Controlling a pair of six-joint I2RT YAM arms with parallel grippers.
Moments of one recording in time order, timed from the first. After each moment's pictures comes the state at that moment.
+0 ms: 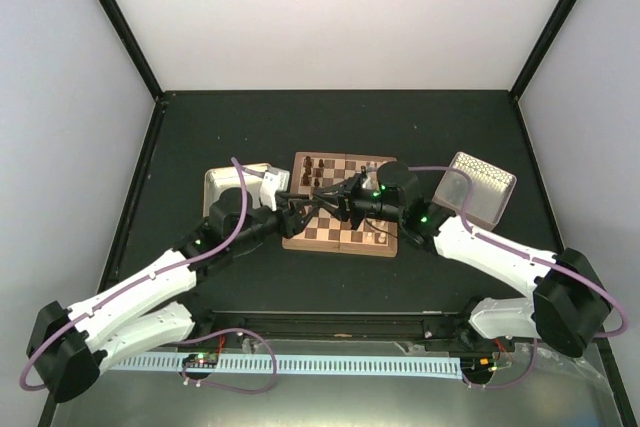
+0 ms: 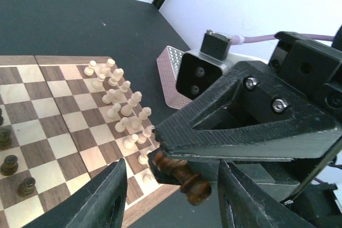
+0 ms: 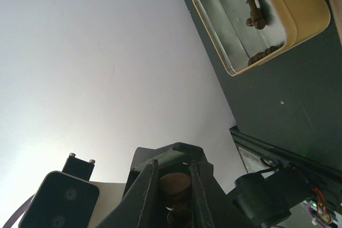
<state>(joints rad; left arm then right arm) -0.74 0.89 0.56 0.08 0.21 -0.58 0.79 1.27 0.78 0.18 -0.43 1.77</state>
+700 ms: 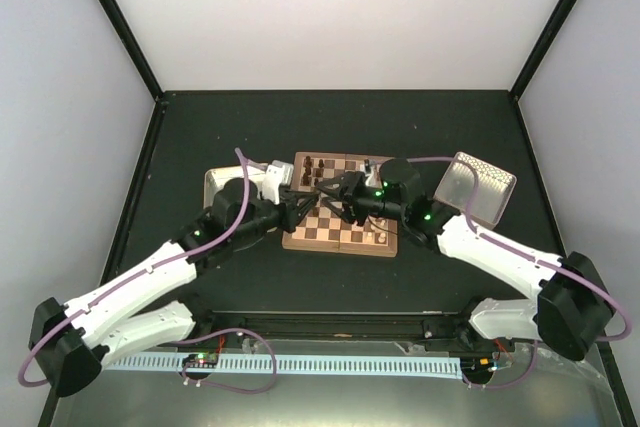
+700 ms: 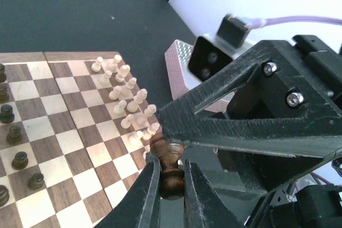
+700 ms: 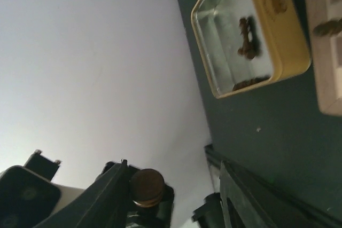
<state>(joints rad) -0.75 0.92 0.66 -0.03 0.19 -0.57 0.77 1.26 0.79 0.15 -0.41 1.61</state>
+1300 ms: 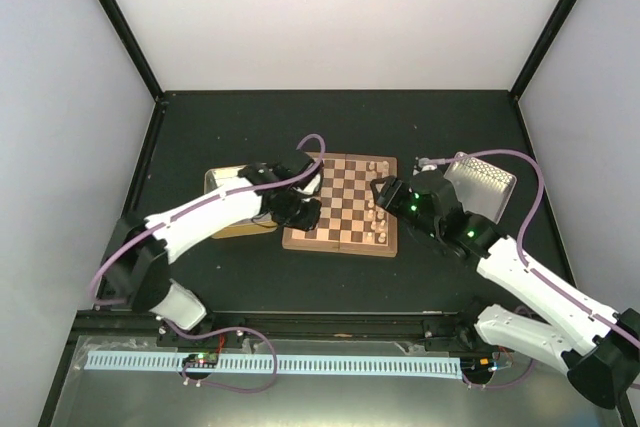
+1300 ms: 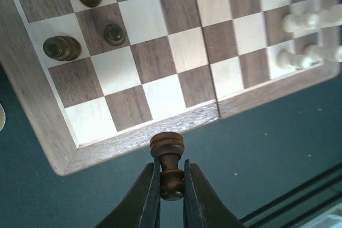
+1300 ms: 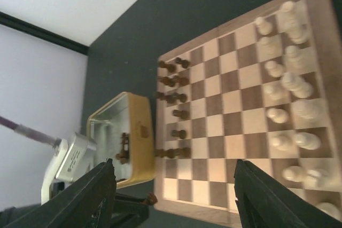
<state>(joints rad) -0.75 1.48 1.15 -0.84 0.16 -0.51 0.72 0.96 0.79 -0.35 0.10 1.04</state>
